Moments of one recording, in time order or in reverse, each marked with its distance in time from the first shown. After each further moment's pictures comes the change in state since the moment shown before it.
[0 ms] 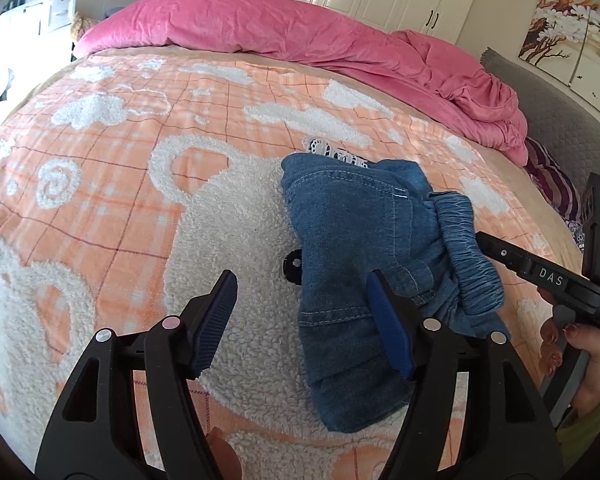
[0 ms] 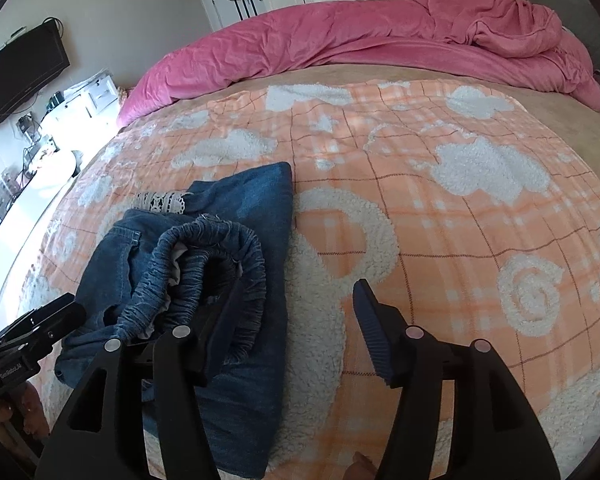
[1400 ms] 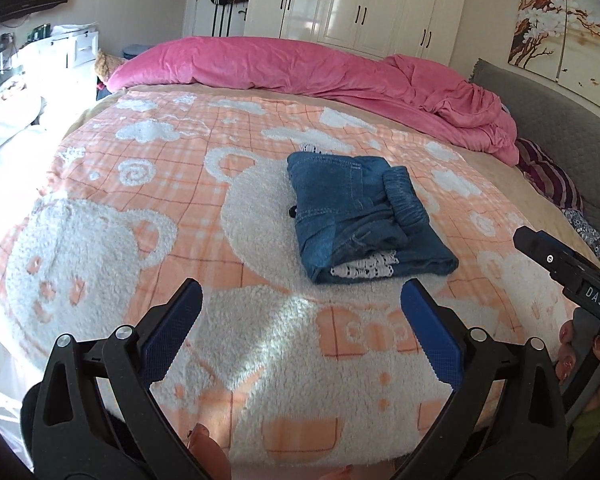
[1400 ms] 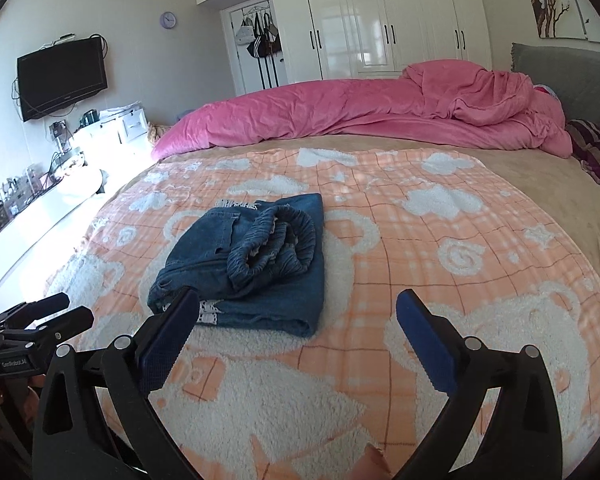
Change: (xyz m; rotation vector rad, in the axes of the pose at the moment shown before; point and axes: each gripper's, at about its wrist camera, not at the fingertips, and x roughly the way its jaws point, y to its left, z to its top) left arm -0.119 -0.024 -0.079 0.049 -0.108 0.078; right arm -0.144 0.046 -0.092 -0.087 -0.247 -0.021
